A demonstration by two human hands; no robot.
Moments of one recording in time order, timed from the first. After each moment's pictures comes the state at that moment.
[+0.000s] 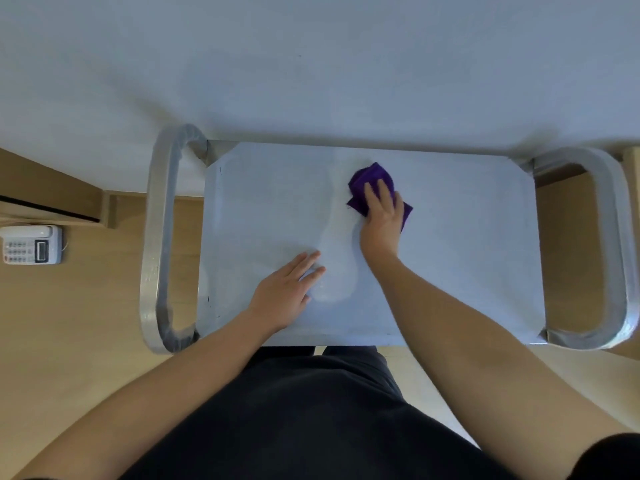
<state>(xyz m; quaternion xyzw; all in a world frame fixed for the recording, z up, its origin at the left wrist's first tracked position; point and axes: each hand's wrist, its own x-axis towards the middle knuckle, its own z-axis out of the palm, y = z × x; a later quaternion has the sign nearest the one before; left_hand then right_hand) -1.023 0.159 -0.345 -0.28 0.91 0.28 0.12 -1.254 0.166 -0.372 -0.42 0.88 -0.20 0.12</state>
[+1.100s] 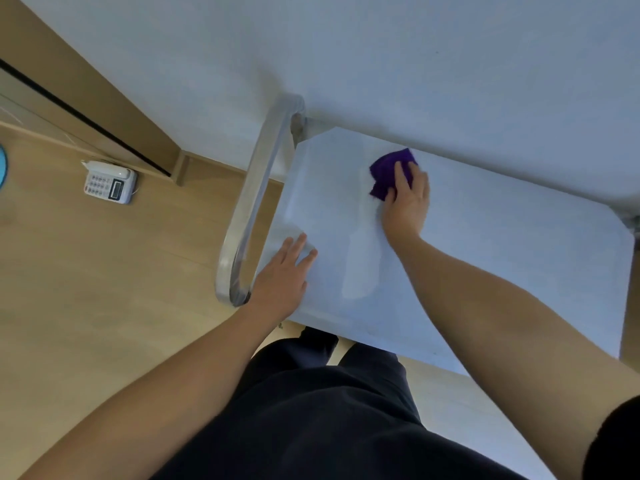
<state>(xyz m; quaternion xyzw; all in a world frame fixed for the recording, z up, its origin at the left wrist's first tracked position) -0.936 0.155 -0.339 -0.49 0.82 0.25 0.14 -1.191 0.087 -0.391 -0.52 0.82 -0.22 0.12</state>
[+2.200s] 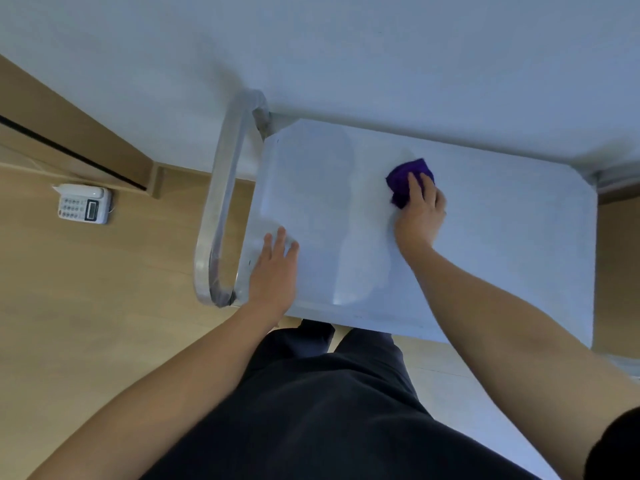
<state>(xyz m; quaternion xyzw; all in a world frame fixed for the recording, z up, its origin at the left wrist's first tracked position) -0.962 0.166 -0.340 -0.55 0.79 0.24 0.15 -1.234 0.158 -0.371 -0.42 0.88 -0.15 0.12</state>
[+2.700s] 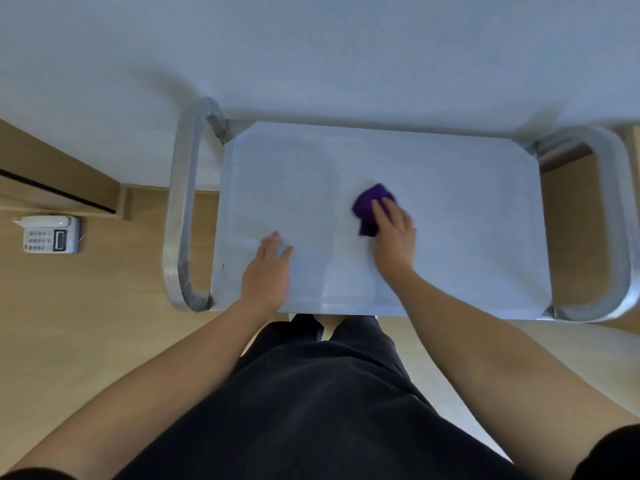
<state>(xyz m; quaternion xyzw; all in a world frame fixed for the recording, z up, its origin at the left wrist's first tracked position) -0.985 0.180 -0.334 -0.49 0.83 0.25 0.13 -1.228 0.244 -0.363 -0.46 0.86 -0.13 0.15</state>
